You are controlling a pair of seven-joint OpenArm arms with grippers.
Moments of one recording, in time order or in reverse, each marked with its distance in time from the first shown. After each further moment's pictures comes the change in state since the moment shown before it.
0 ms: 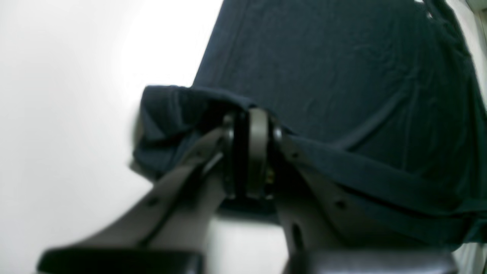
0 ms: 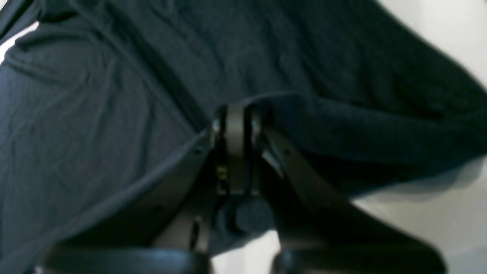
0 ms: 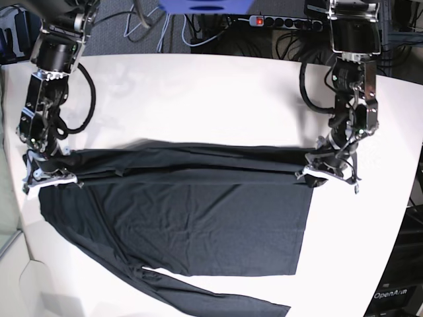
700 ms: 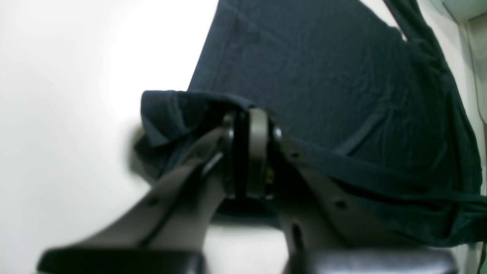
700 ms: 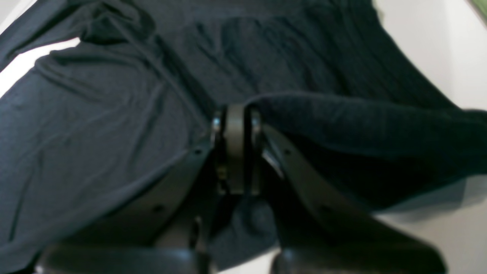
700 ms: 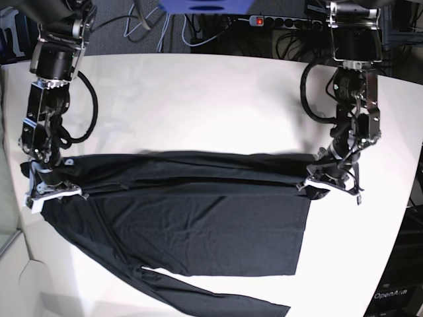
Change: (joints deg) left arm -2.3 0.0 0.0 0.1 -0.3 -0.2 -0.2; right arm 2.1 0.7 -3.8 0.0 0.0 0.1 2.9
